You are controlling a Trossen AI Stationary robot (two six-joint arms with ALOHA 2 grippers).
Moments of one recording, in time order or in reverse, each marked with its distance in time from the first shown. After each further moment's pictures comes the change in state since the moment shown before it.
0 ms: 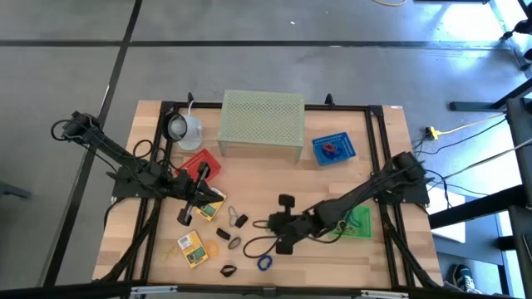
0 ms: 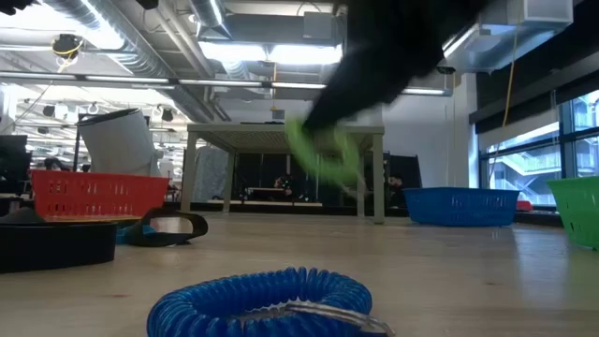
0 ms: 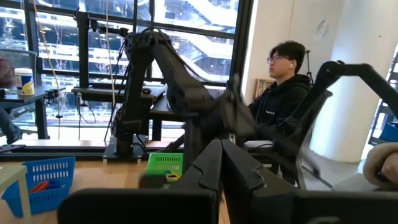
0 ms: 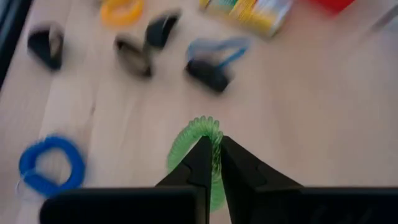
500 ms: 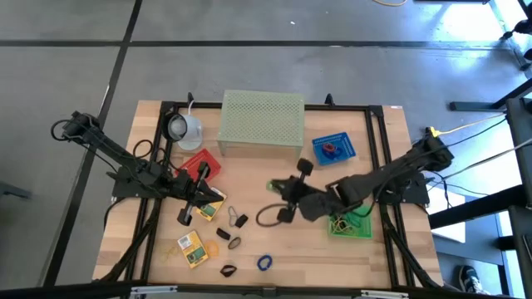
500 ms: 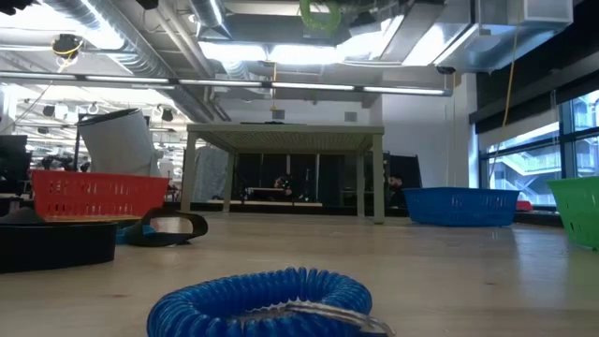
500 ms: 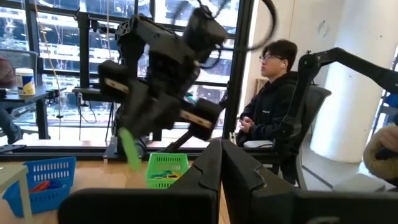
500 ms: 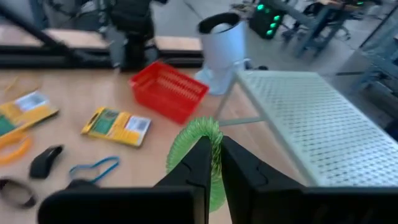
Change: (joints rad) left arm 0.000 0.000 0.000 0.000 -0.003 0.000; right arm -0.054 -0.293 0.002 -0.009 0.406 -0.156
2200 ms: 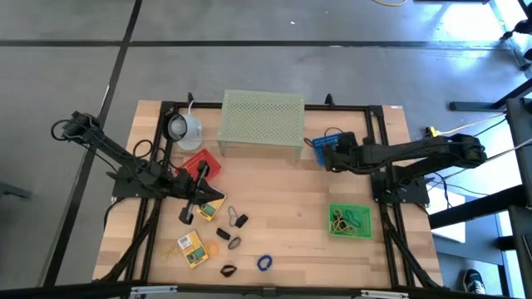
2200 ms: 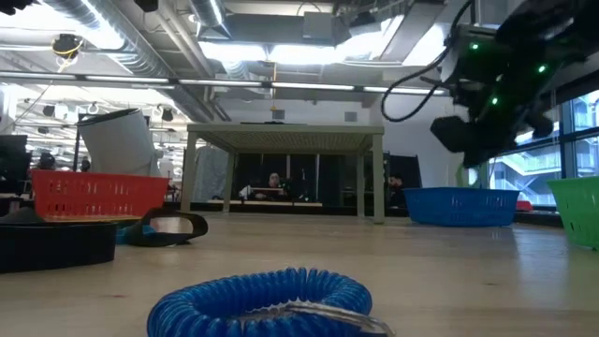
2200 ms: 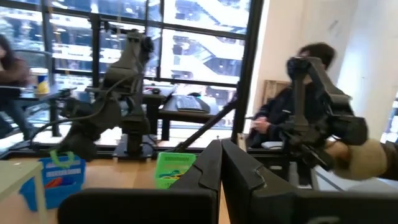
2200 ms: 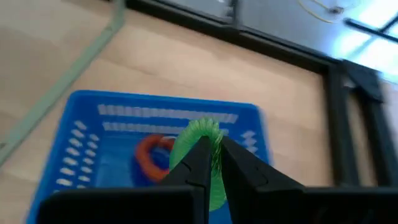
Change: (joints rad) left arm 0.000 0.000 0.000 0.000 -0.050 0.001; right arm -0.503 -0.392 -0.683 -0.464 0.033 0.851
